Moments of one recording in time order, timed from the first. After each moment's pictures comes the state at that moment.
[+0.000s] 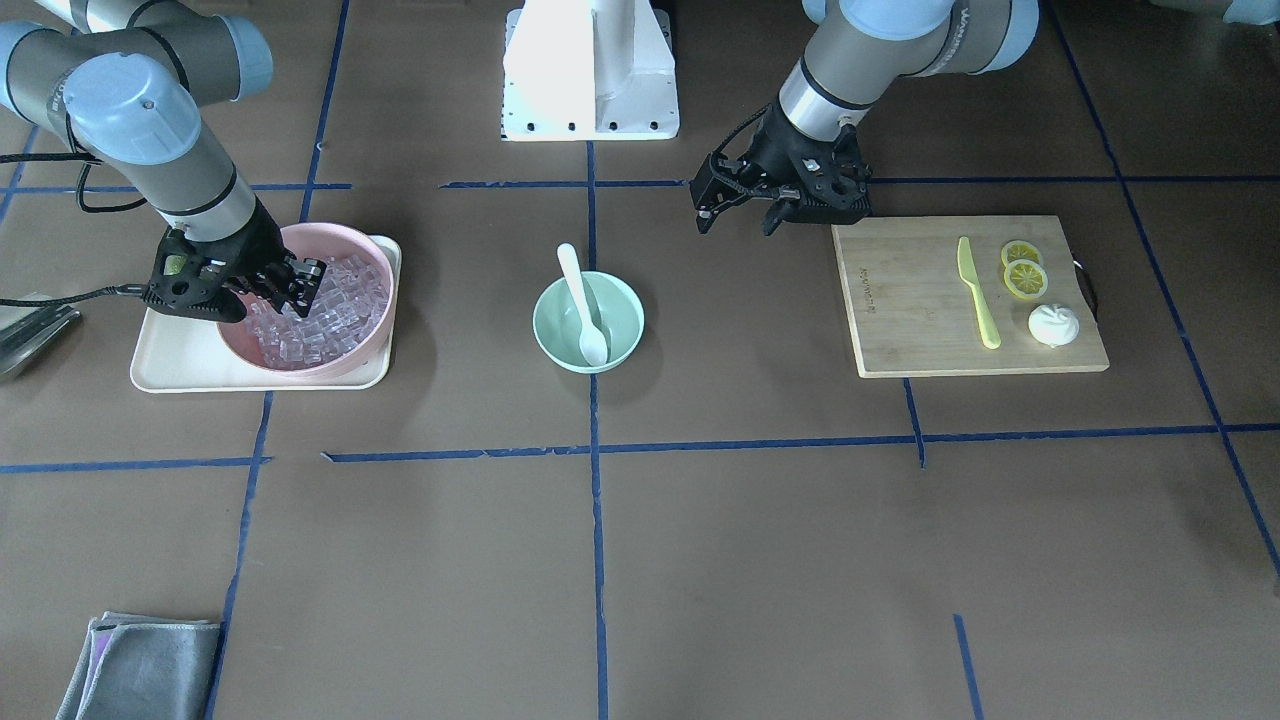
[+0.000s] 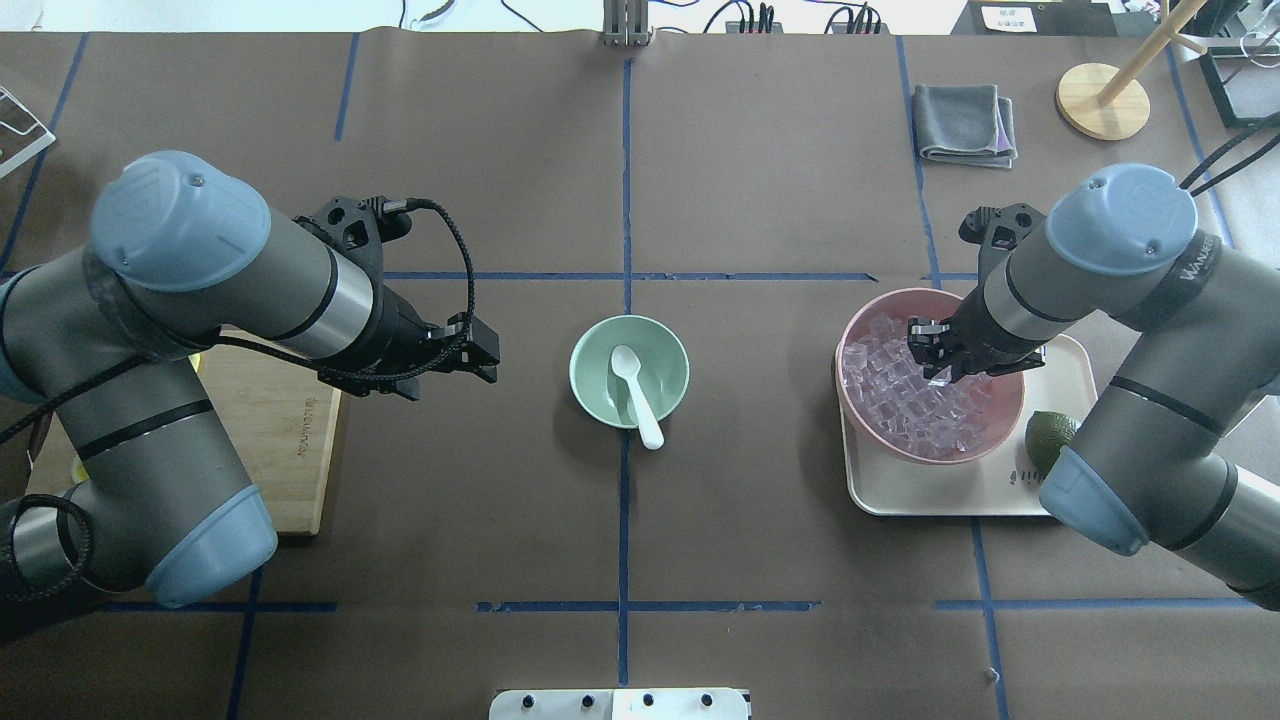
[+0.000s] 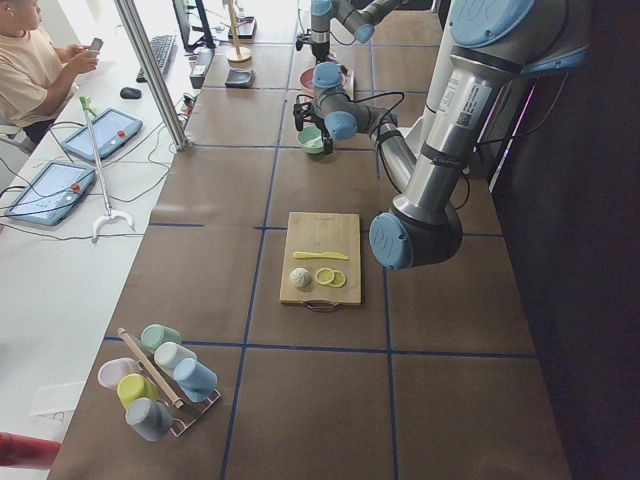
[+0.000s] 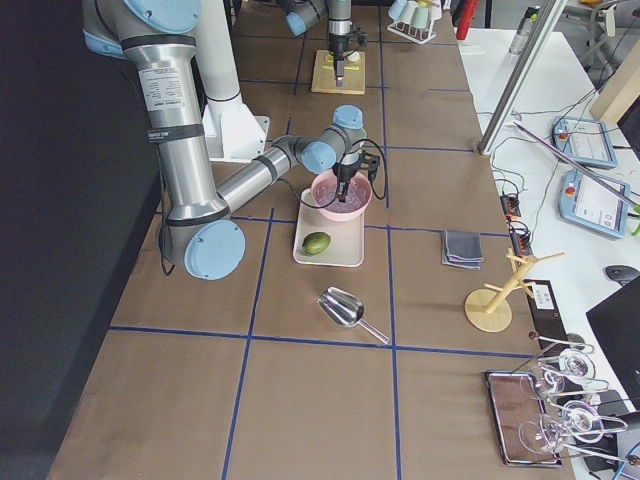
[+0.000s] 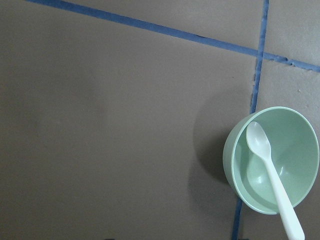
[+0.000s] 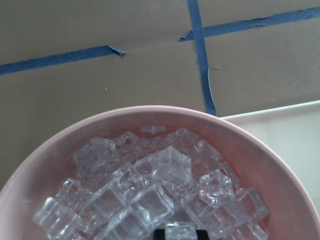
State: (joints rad) left arm -0.64 -2.00 -1.96 -1.75 -2.08 -1.37; right arm 0.74 -1.36 1.89 -1.48 2.05 1.18
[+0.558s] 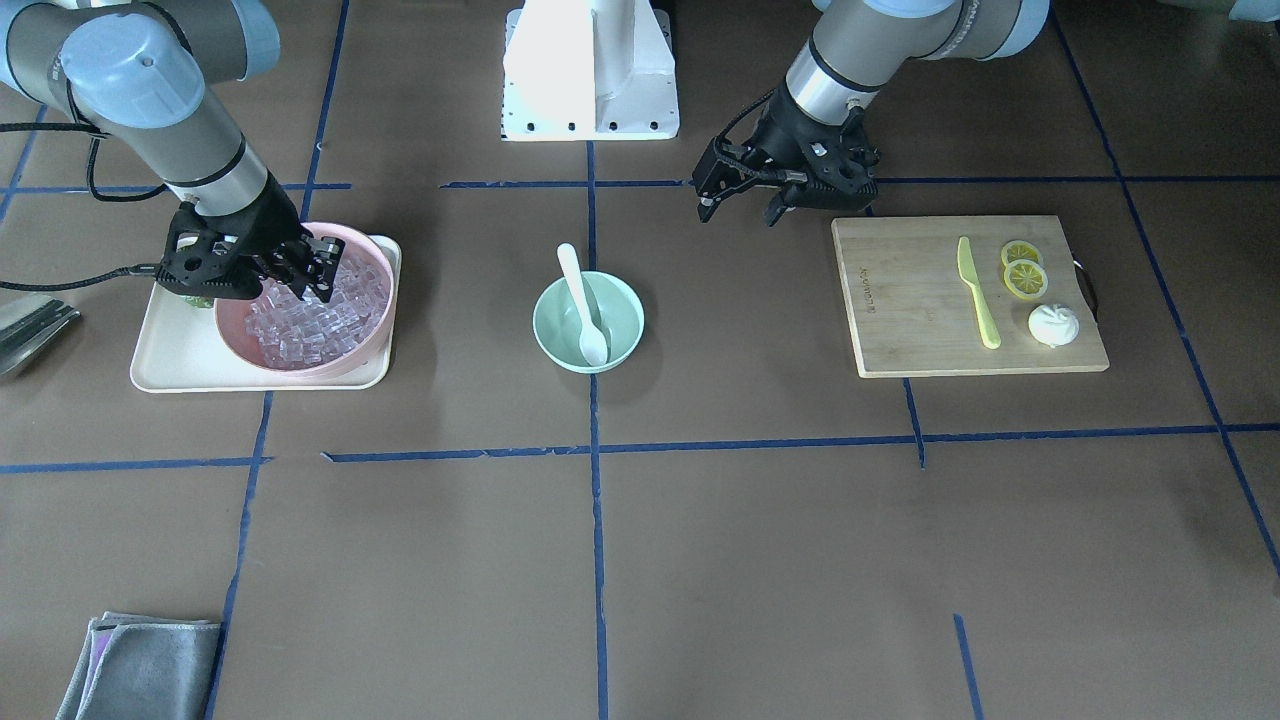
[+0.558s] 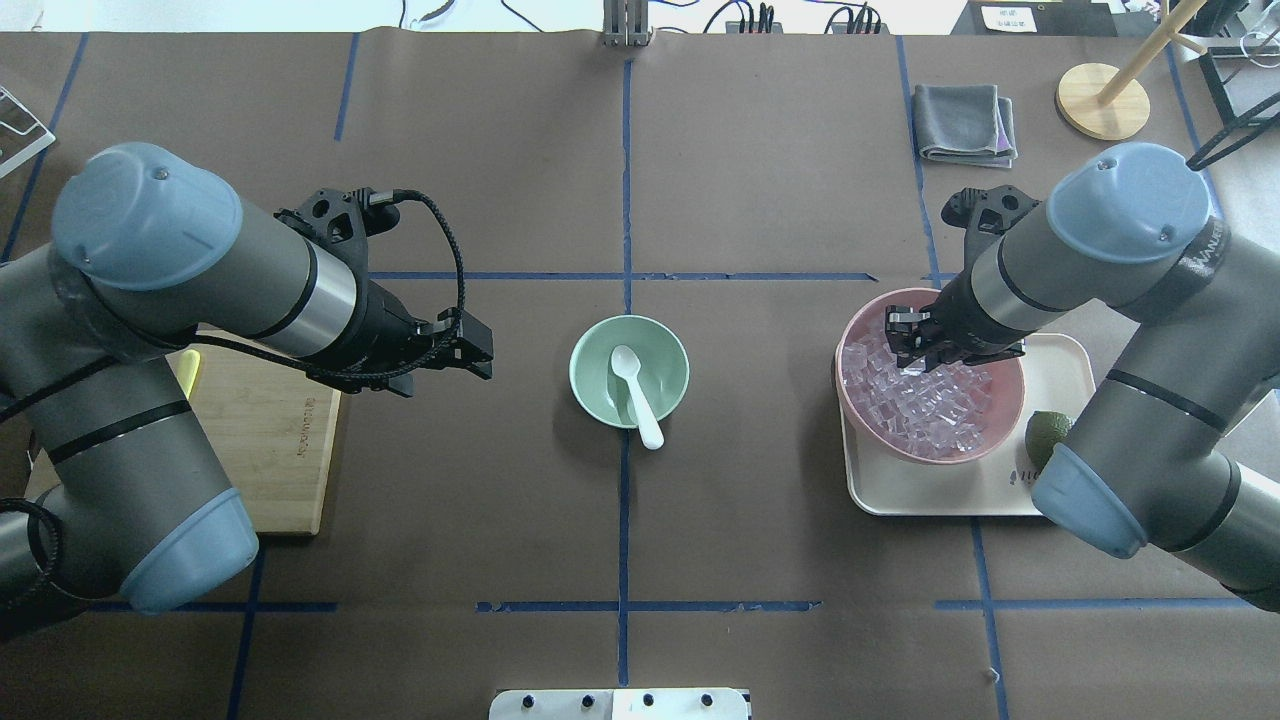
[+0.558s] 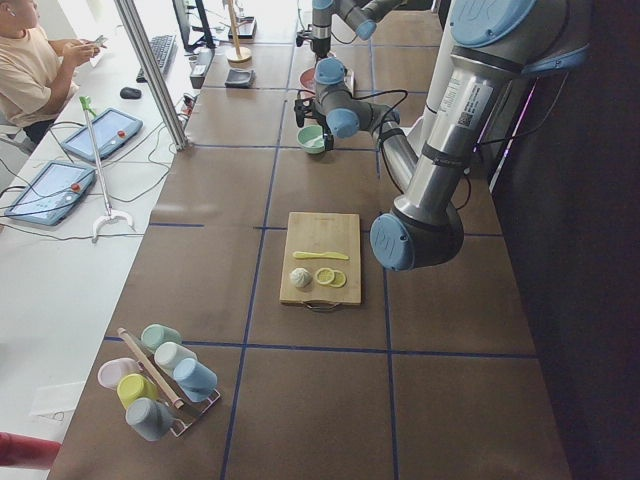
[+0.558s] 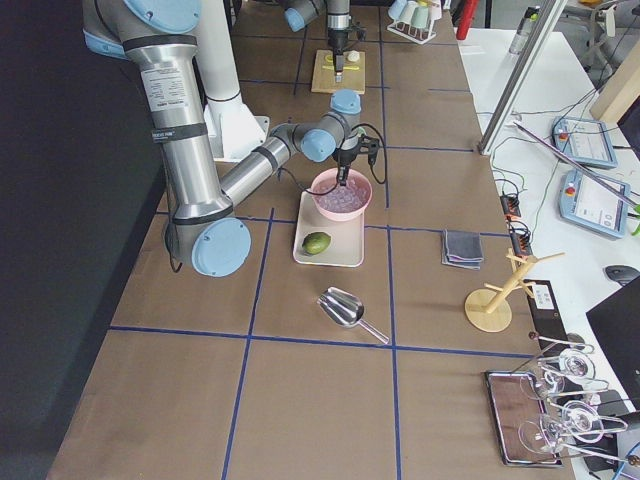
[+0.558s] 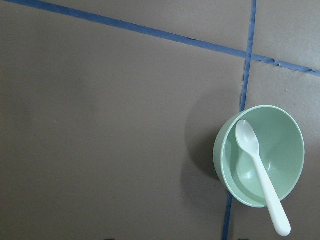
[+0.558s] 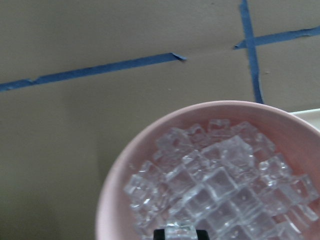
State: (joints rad) left arm -0.65 -1.98 -2.02 -1.74 -2.08 -1.37; right arm 0.74 -1.30 1.96 -1.48 2.06 1.22
